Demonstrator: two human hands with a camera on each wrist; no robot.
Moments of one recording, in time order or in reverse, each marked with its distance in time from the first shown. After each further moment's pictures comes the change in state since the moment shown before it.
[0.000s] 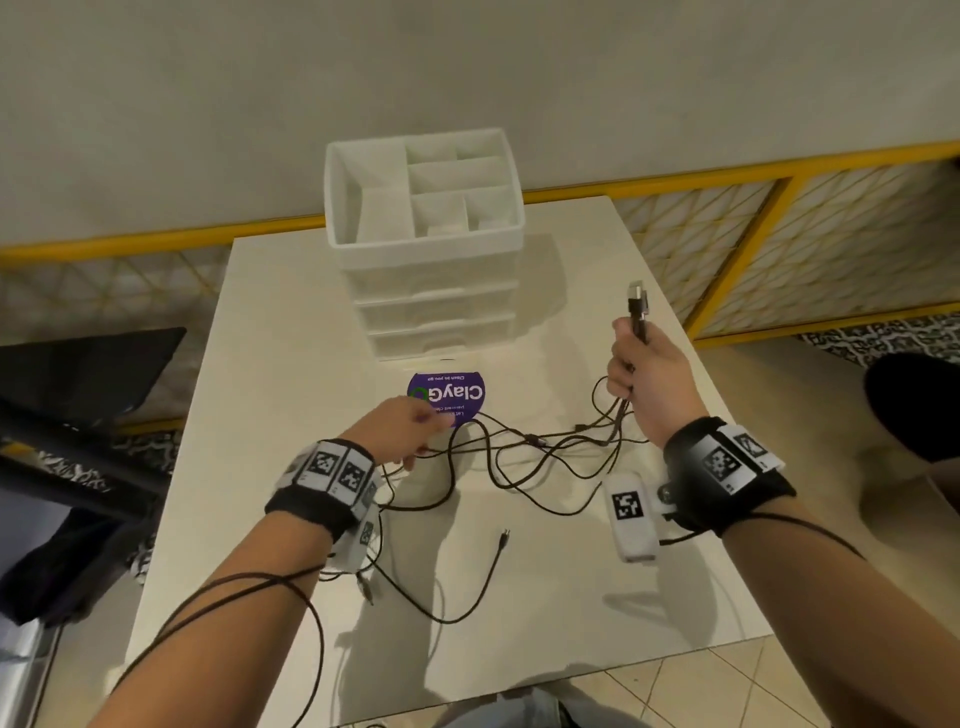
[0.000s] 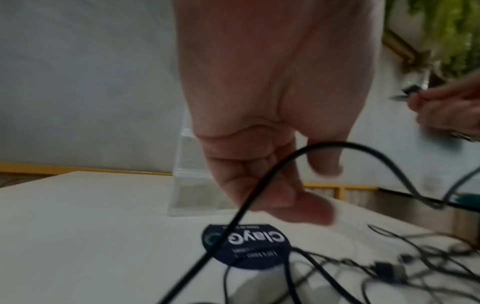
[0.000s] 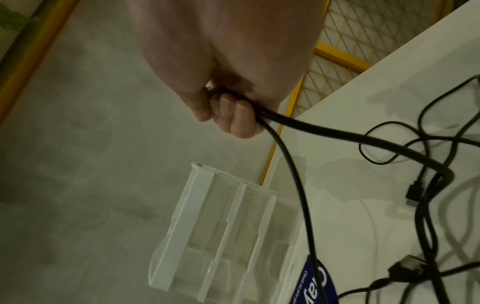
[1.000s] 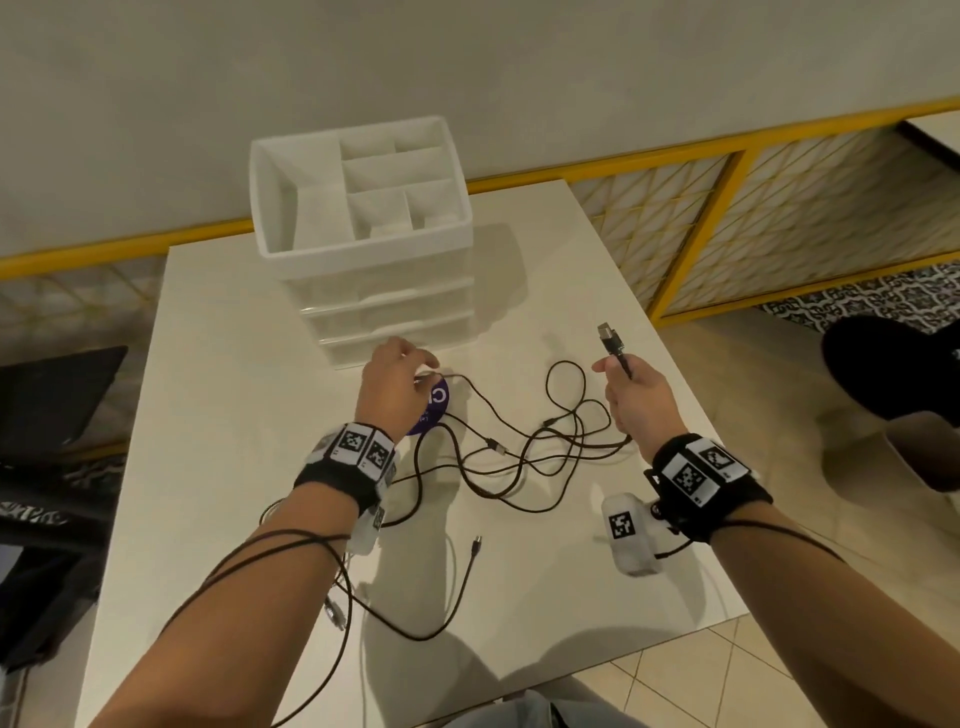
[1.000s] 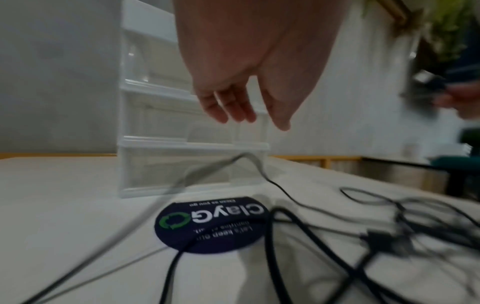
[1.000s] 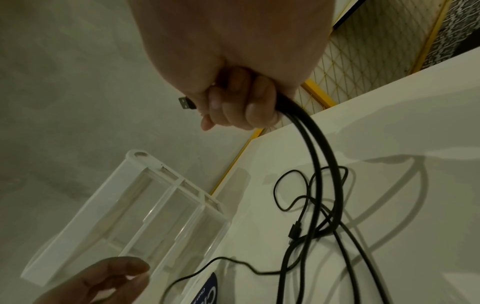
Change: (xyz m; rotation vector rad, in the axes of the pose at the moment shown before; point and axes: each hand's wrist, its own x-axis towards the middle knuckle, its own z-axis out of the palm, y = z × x) left_hand 0.066 0.031 0.023 0.216 0.572 0.353; right_hand 0.015 0.038 -0.058 -0.494 0.184 0.060
